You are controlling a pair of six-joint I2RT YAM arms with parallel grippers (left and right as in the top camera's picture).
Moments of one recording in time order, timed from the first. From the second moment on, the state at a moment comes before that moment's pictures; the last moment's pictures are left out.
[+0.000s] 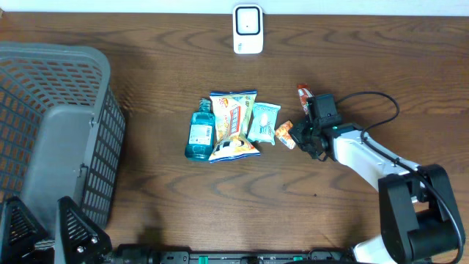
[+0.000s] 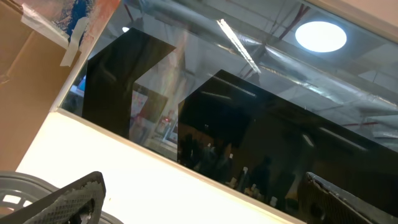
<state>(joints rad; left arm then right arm) 0.00 0.01 0.84 -0.30 -0.14 -0.44 0.27 1.68 0.84 -0.32 -0.15 1.12</state>
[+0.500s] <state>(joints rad) -0.03 0.01 0.84 -0.32 -0.14 -0.44 0.15 1.04 0.82 -0.91 -0.59 1.20</state>
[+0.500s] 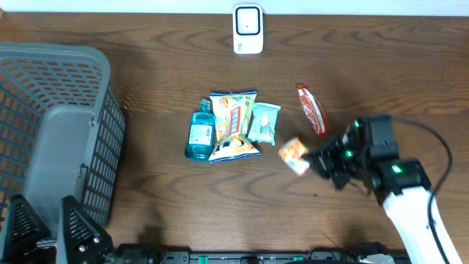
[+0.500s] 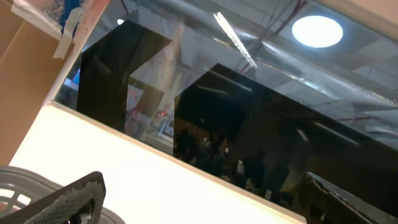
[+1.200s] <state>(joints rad) -0.03 0.01 0.84 -0.40 -0.14 -0.64 0.18 0.88 0.82 -0.81 -0.65 1.27</state>
